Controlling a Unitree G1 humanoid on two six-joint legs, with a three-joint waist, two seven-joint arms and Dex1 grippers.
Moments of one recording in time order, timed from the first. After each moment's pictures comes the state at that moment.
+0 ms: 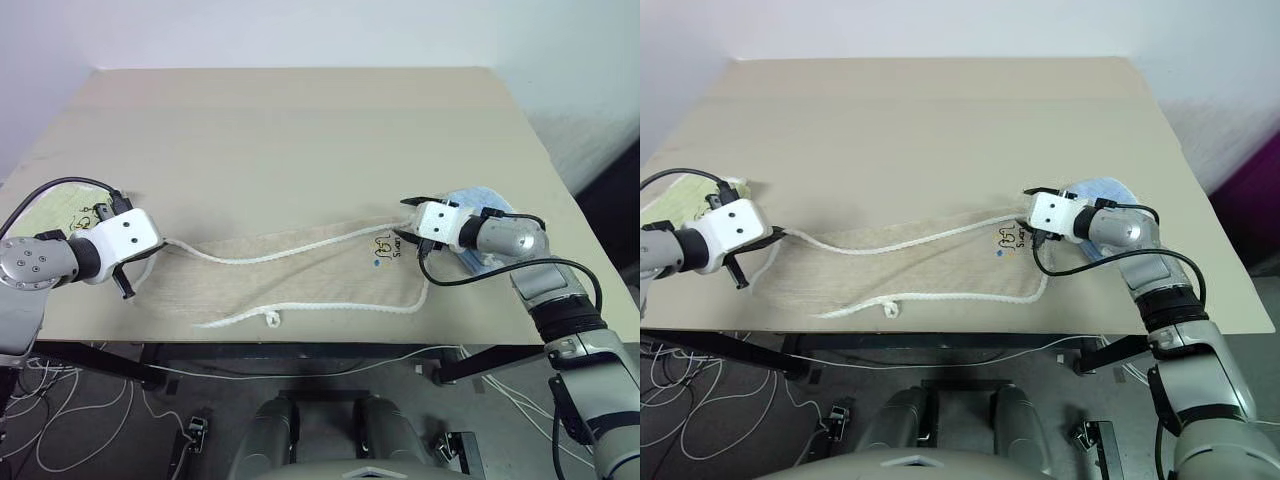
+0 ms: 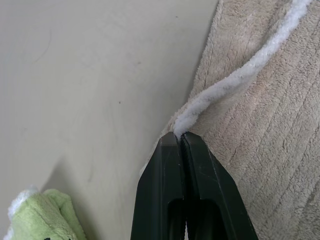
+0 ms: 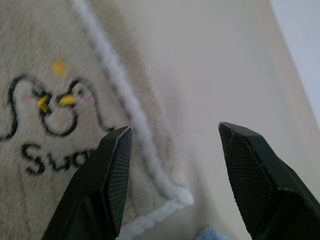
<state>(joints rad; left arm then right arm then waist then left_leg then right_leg) -0.19 1.06 0.12 -0.04 -0.03 0.21 -0.91 -0.66 -0.68 0.24 0.53 -0.23 -0.38 0.75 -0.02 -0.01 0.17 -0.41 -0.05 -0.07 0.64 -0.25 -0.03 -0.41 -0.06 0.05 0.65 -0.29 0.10</state>
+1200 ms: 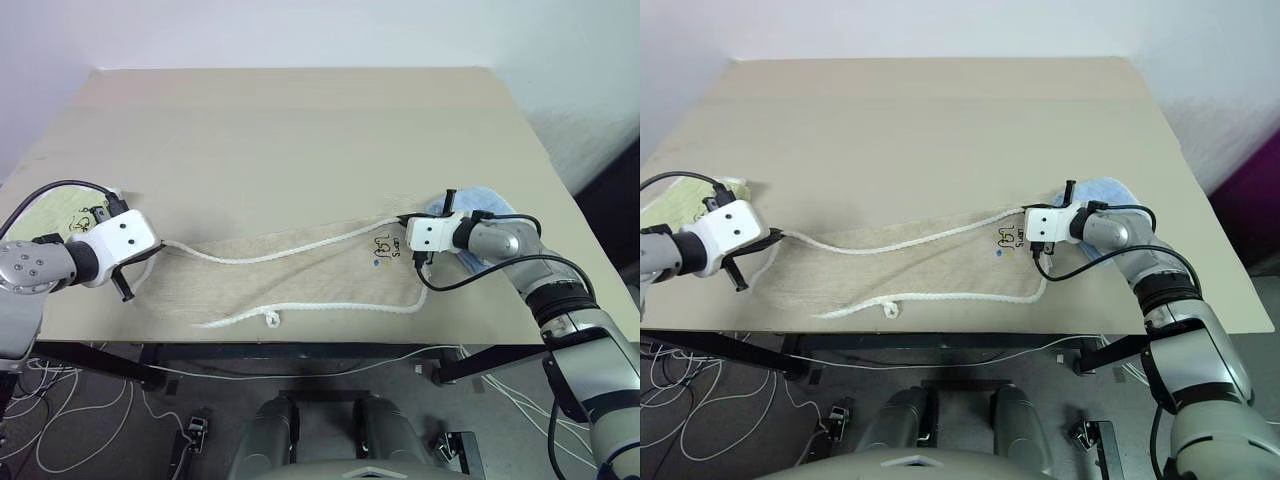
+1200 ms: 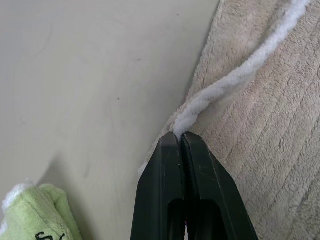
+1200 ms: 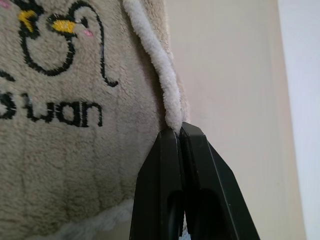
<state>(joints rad) -0.18 1.03 0.14 -0.05 -0.04 0.23 -0.88 -0.76 -0.67 0.31 0.77 -0.41 -0.59 0.57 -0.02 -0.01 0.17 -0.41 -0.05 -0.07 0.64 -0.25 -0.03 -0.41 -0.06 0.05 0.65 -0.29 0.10</state>
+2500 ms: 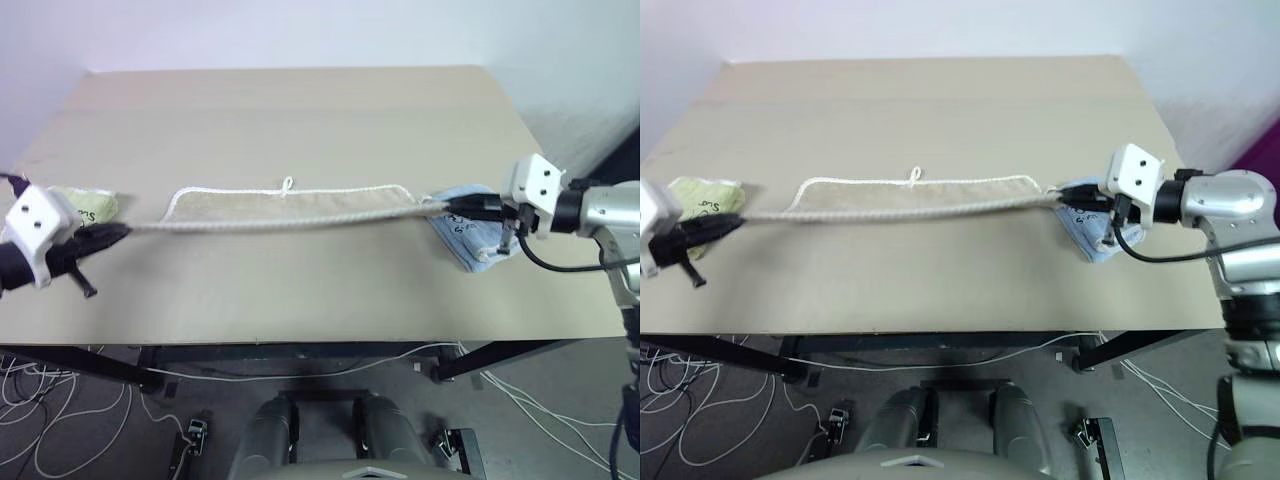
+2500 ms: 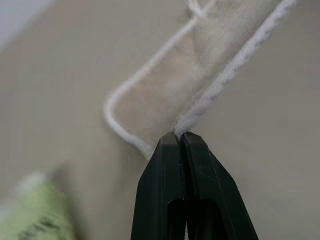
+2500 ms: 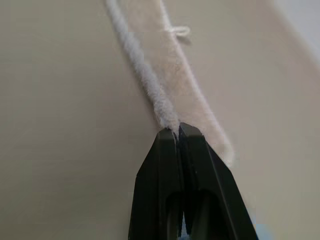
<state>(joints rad) 0.09 1.02 0.52 -0.05 -0.37 0.24 -1.12 -0.41 -1.00 -0.07 -0.05 0.39 0.19 1.25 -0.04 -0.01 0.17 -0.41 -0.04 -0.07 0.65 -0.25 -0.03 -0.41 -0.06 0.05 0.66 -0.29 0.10</state>
